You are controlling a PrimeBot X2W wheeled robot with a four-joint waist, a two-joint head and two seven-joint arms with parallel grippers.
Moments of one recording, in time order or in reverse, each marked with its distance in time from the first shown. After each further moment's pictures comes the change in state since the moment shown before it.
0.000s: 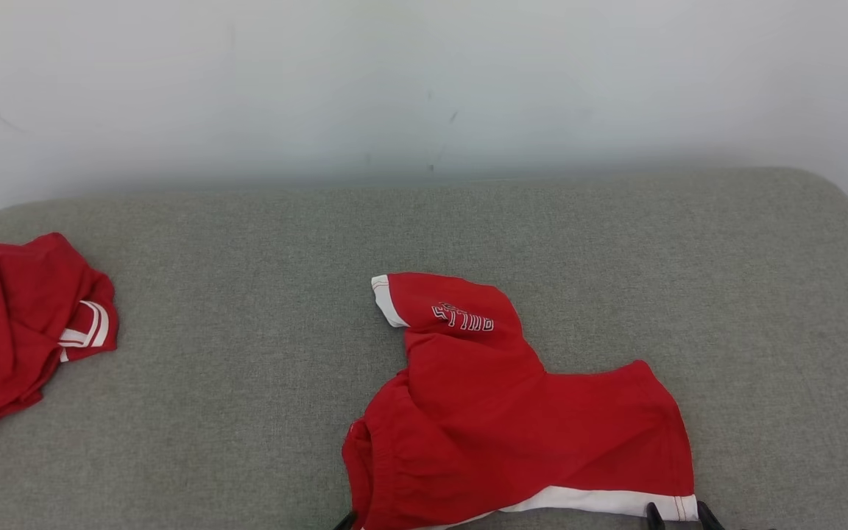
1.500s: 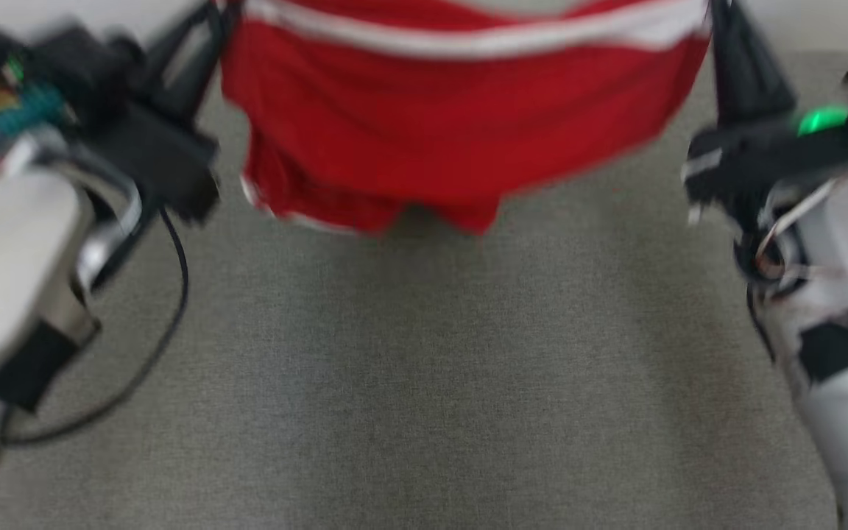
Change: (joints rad) left arm -0.985 0.383 -0.173 -0.150 -0.350 -0.001 0.125; right arm -0.867 -0.207 0.257 -0.137 0.369 0.000 0.036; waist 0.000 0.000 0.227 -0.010
